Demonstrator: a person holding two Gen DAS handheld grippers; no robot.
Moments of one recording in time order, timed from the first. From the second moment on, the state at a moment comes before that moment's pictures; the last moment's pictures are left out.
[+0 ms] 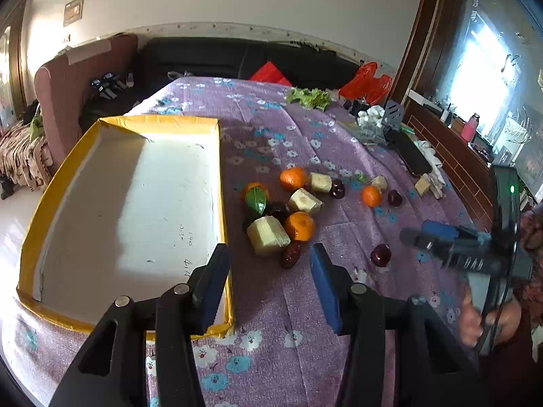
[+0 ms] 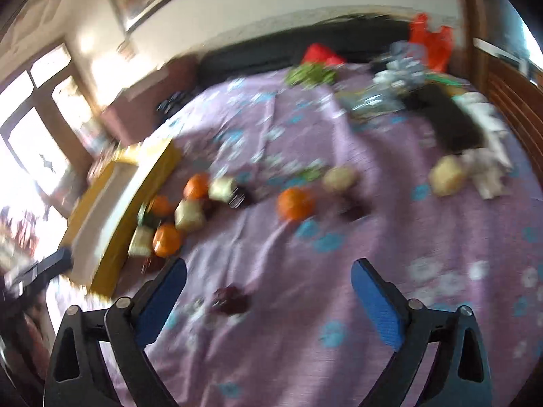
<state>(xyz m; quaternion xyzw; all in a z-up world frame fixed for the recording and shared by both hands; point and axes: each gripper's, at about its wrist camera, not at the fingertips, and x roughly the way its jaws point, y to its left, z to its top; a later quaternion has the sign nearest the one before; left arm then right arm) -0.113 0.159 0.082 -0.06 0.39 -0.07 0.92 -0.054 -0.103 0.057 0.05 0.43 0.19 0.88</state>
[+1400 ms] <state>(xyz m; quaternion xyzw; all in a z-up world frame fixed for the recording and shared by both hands) -0.058 0.096 0.045 0.08 0.42 0.01 0.90 -0.067 -0.048 0.015 -0.09 0.43 0.19 0.88</state>
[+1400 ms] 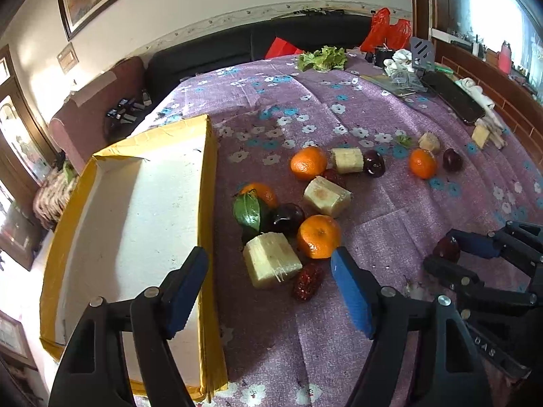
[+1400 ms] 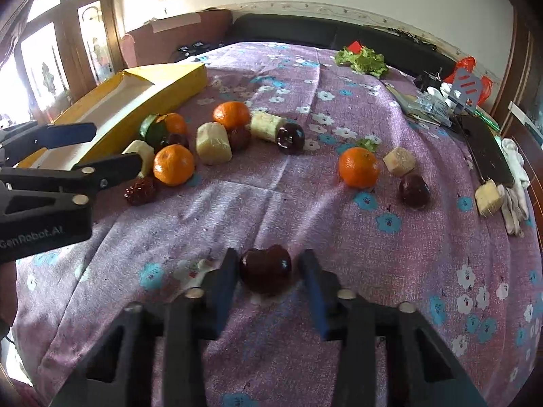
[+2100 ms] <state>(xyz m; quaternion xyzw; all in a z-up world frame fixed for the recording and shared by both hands) -0.033 0.057 0.024 0.15 0.44 -0.07 0.88 -0.058 -0.077 0.016 -0.01 0.46 0.21 0.86</state>
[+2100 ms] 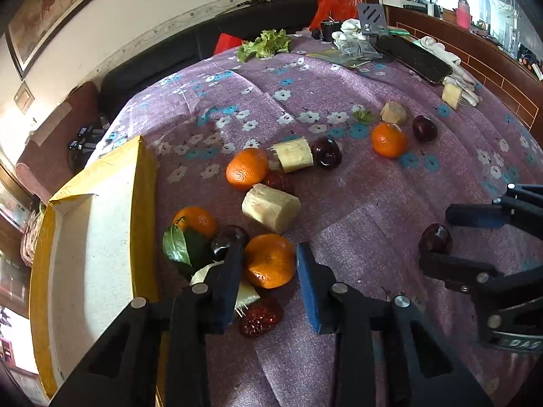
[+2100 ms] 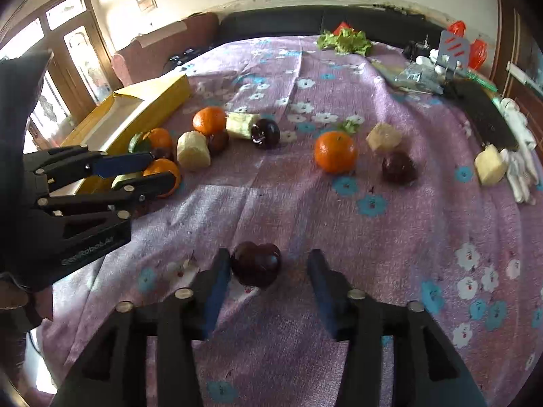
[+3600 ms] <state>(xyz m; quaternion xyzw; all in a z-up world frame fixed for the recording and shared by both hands) -0.110 0.316 0.043 -0.08 0.41 0.12 0.90 -0.089 0.137 0.074 -0.06 0.43 0.37 0.82</state>
